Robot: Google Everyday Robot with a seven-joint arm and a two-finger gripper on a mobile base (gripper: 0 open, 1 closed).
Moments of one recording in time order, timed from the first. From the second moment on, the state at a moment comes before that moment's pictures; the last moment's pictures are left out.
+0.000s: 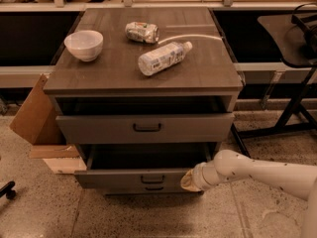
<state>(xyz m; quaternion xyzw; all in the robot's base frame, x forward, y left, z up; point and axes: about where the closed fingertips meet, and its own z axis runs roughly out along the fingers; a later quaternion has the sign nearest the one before) 0.519 -0.121 0.395 -0.64 0.72 0.14 0.24</state>
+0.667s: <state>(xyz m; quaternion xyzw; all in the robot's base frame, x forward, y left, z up) 0.552 -0.113 0.406 -0.66 0.71 0.13 0.23</state>
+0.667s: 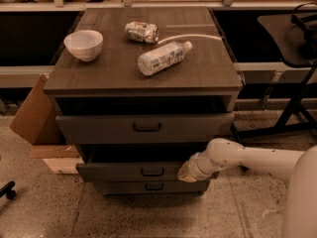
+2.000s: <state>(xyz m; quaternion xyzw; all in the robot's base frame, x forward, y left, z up) 0.587 -0.102 0.419 -0.64 0.73 0.11 0.23</state>
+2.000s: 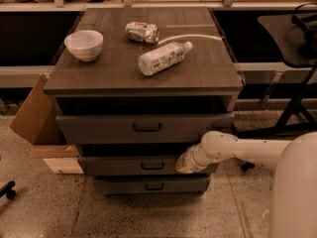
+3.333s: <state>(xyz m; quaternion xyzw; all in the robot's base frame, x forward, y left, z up) 0.590 -0.106 0.416 -0.61 0.74 0.07 0.27</state>
